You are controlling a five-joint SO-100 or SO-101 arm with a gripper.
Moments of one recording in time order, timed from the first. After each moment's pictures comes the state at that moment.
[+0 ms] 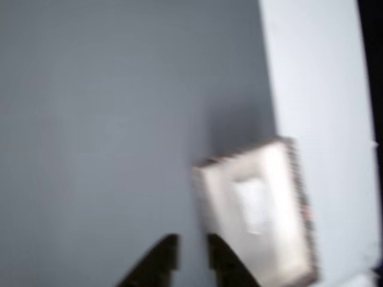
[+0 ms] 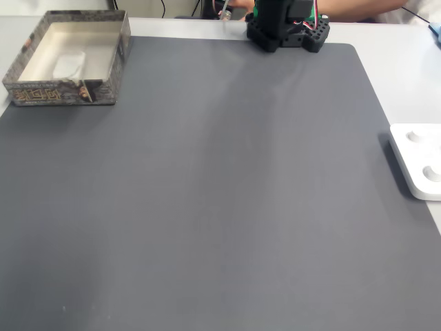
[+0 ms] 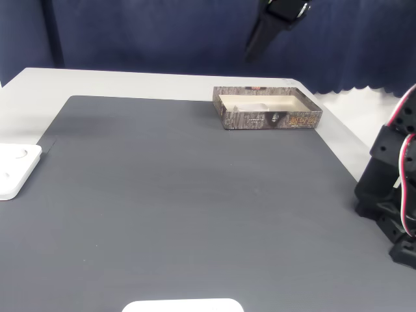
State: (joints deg) arm 53.9 108.8 94.7 81.5 41.0
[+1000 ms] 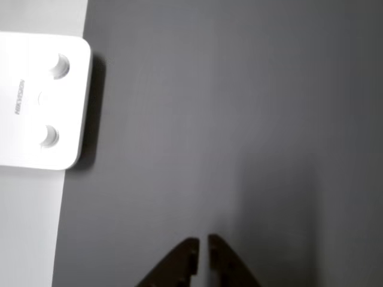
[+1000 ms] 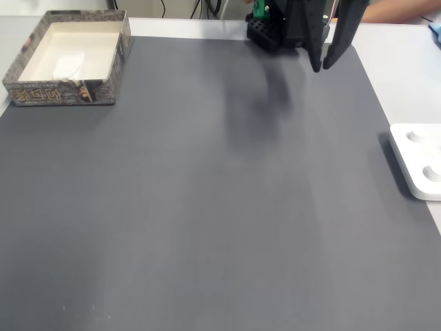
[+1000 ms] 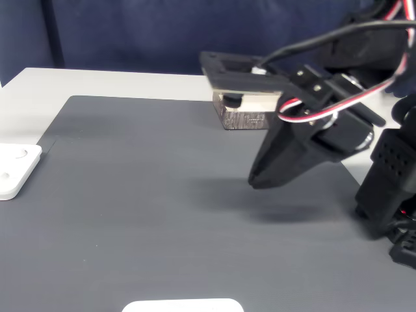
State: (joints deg) arm 5.4 155.7 150.9 68.0 4.0
